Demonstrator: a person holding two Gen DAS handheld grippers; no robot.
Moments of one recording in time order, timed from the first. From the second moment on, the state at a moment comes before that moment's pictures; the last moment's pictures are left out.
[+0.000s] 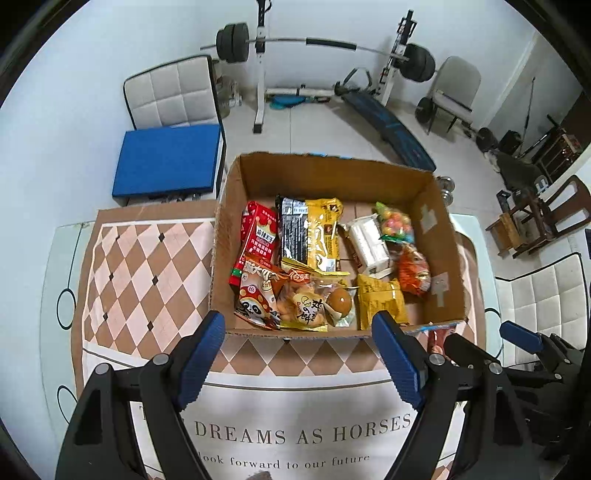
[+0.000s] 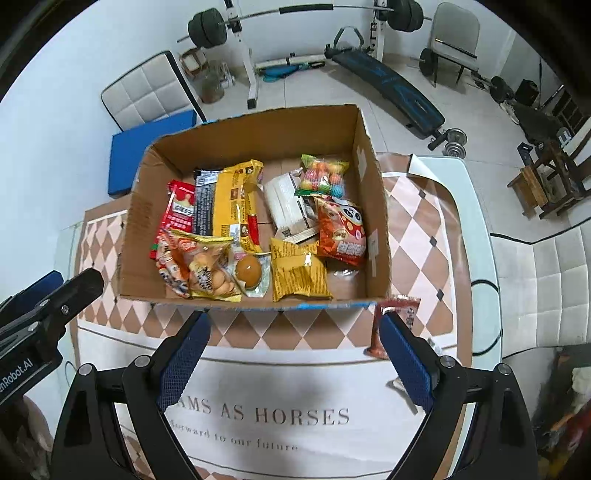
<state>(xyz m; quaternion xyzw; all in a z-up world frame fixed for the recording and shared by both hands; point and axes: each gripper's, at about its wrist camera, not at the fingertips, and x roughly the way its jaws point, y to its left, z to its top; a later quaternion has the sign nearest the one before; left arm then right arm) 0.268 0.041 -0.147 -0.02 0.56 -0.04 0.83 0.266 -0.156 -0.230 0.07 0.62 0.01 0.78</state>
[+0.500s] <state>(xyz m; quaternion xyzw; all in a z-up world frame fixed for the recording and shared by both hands) 0.209 0.029 -0.129 -0.02 0.54 -0.08 0.84 0.185 -0.170 -0.187 0.11 0.58 0.00 0.81</state>
